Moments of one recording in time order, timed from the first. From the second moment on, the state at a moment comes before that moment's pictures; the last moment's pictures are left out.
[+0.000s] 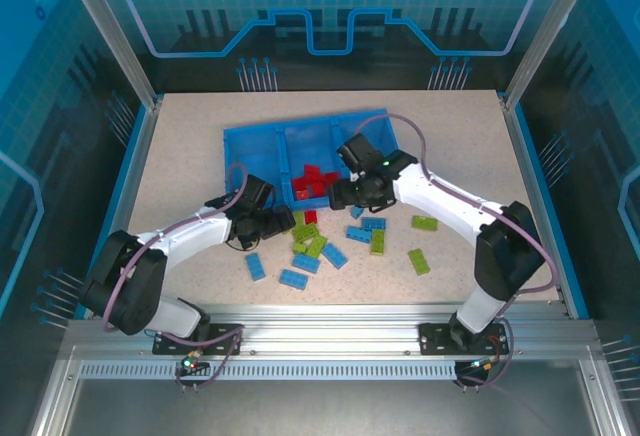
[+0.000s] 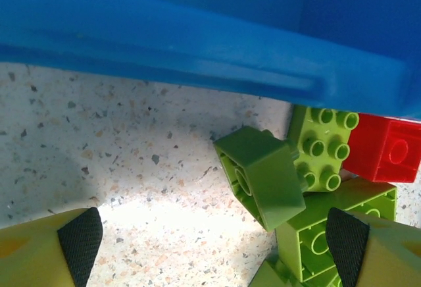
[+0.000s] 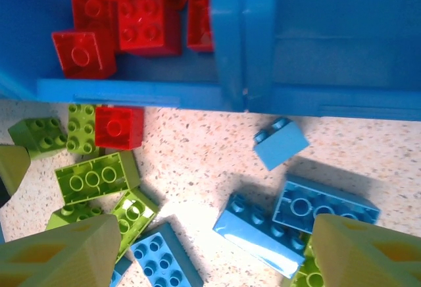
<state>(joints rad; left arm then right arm) -0.43 1.43 0.73 -0.44 0.07 -0.89 0.66 1.65 1.34 -0.83 0.02 0.52</state>
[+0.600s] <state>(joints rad) -0.44 1.60 0.84 -0.44 0.02 -1.00 0.58 1.51 1.18 -0.82 0.05 0.52</state>
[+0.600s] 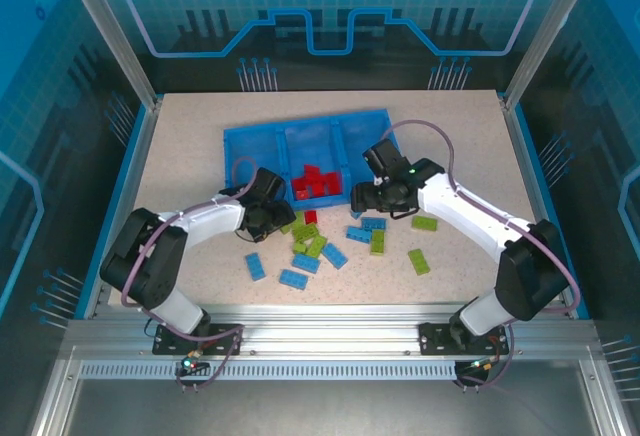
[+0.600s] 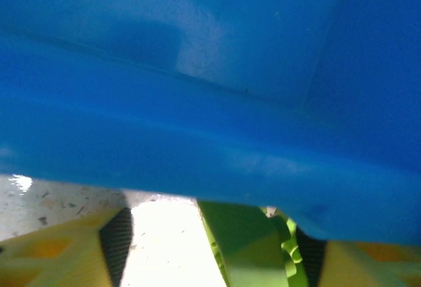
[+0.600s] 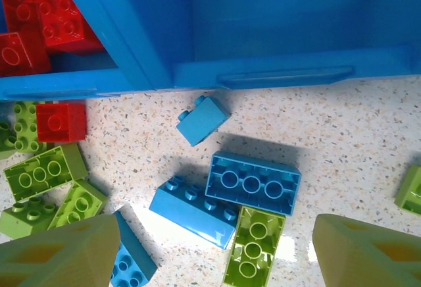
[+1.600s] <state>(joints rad) -0.45 1.50 0.85 -0.49 -0.03 -1.01 0.55 1.43 1.07 -0.82 0.06 0.53</state>
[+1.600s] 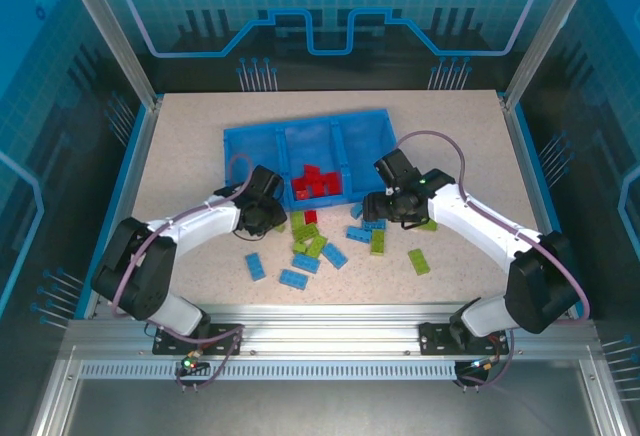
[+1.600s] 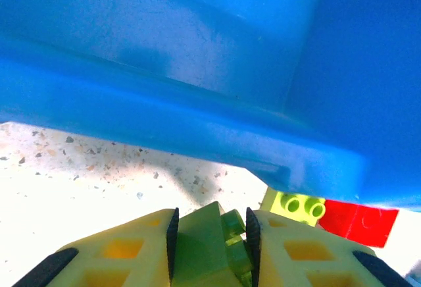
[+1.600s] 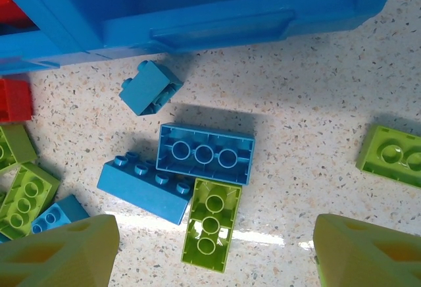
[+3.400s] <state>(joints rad) -0.25 1.49 1.06 -0.54 -0.05 -0.81 0.67 1.65 1.10 -0.76 0.06 0.48</state>
